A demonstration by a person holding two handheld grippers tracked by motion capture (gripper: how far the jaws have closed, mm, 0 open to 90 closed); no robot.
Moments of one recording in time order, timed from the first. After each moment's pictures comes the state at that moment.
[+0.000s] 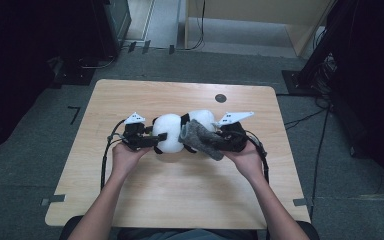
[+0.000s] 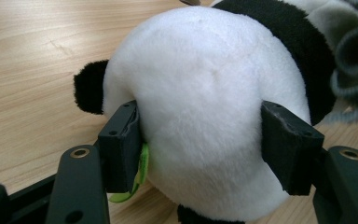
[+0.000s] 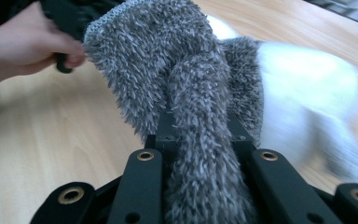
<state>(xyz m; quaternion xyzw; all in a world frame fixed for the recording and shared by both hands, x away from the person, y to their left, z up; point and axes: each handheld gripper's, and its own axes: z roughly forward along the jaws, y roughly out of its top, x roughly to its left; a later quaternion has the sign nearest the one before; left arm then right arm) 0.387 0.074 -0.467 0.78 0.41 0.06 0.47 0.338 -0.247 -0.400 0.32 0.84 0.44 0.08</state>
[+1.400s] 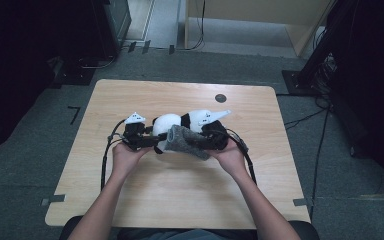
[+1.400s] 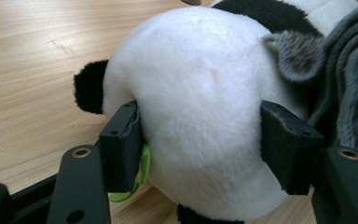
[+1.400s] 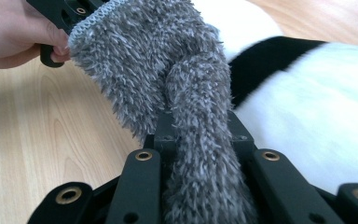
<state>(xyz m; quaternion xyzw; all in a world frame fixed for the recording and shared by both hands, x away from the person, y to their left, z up) 0.387 0.073 -0.466 0.78 0.41 0.06 0.47 0.359 -0.211 -0.421 0.31 0.85 0.42 0.07</state>
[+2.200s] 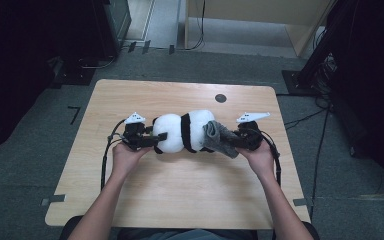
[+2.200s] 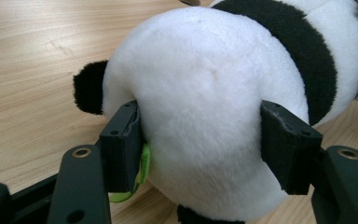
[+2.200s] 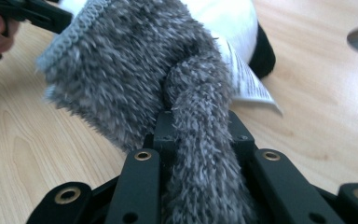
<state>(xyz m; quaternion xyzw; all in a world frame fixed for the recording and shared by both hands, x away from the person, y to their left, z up) 0.387 0.073 -0.467 0.78 0.41 0.06 0.47 0.359 -0.306 -0.436 0.40 0.81 0.42 0.08</state>
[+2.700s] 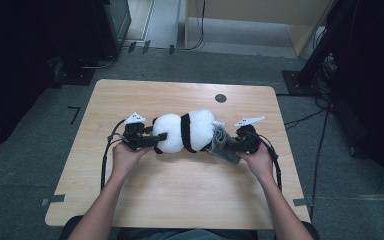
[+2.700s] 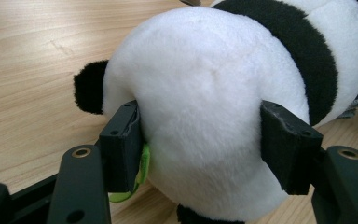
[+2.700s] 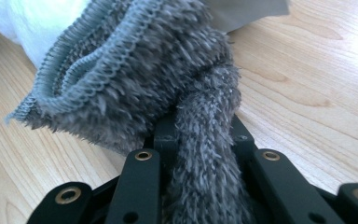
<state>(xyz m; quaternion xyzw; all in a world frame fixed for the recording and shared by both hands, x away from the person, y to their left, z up) 0.387 0.073 -0.467 0.78 0.41 0.06 0.47 0.368 -0.312 -0.469 0.44 0.82 0.36 0.06</state>
